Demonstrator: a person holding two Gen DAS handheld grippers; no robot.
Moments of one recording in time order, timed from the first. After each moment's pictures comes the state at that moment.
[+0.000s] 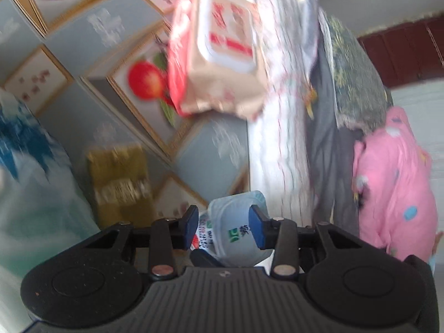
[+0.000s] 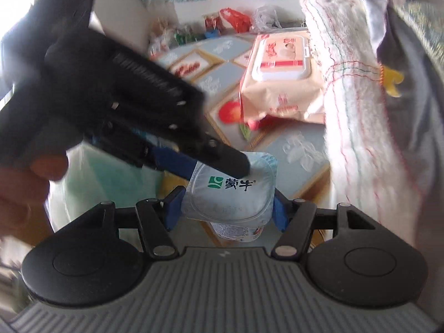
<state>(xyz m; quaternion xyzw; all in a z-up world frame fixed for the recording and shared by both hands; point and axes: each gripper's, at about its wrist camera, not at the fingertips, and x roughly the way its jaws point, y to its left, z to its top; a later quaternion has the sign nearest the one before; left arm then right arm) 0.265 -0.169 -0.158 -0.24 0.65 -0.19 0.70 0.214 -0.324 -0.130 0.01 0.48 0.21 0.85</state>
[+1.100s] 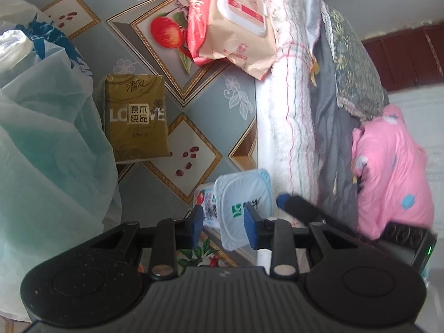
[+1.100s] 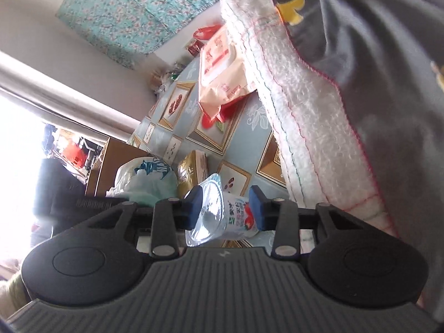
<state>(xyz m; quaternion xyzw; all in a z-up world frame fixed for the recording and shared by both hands) 0.207 -0.160 -0.170 -0.26 0.64 -0.18 0.70 0.211 -0.437 -0.163 0.33 0.48 0.20 0.79</state>
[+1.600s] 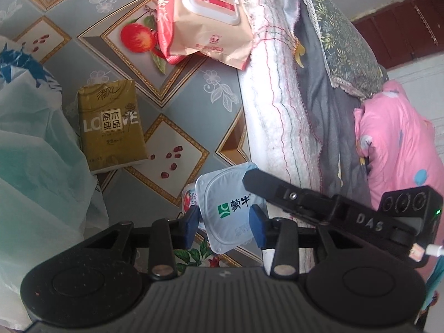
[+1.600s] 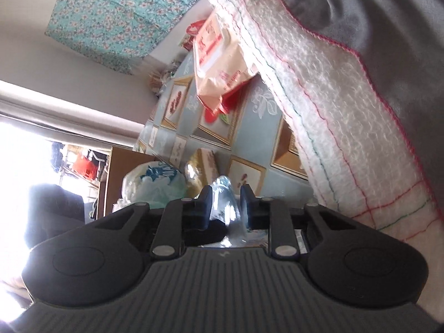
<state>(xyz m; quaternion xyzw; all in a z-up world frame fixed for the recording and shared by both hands) 0.203 -0.187 -0.163 -0.20 0.63 -0.20 0.72 0.219 -0.422 -0.172 0.38 0.49 0.19 0.76</state>
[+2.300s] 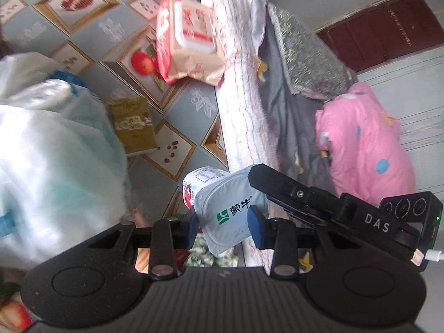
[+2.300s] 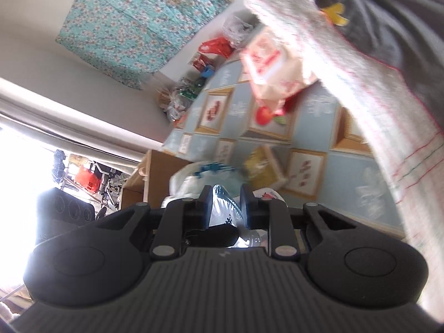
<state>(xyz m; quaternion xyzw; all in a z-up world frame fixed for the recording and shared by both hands) 0.164 -0.118 -0.081 -0.23 0.60 -0.24 0.73 0.163 -0.355 -0.065 0.37 0.44 0.18 0.80</state>
